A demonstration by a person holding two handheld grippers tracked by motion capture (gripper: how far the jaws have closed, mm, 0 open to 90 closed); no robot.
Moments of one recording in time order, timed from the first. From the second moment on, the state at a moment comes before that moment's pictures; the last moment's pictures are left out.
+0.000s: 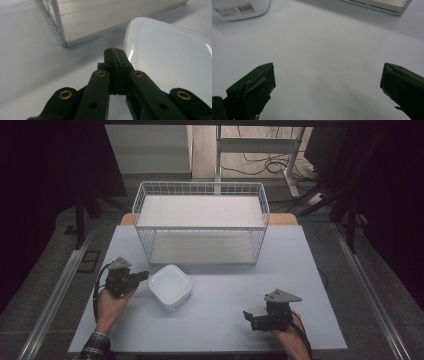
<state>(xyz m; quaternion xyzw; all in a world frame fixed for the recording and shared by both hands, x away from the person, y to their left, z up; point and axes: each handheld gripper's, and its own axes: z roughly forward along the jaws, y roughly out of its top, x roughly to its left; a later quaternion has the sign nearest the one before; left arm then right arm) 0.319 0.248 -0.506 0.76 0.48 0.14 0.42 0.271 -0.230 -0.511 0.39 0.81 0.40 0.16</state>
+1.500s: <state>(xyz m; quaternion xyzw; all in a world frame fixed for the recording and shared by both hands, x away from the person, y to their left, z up) 0.297 0.218 -0.513 0.76 0.47 0.06 0.44 0.302 -0.102 -0.512 0.32 0.85 0.41 0.03</state>
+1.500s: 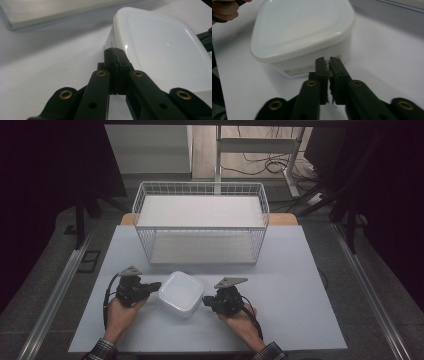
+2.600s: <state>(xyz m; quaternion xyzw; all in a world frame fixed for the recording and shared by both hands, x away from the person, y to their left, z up) 0.277 0.142 -0.523 0.81 0.41 0.00 0.42 0.289 -0.167 -0.498 0.36 0.86 0.36 0.07</state>
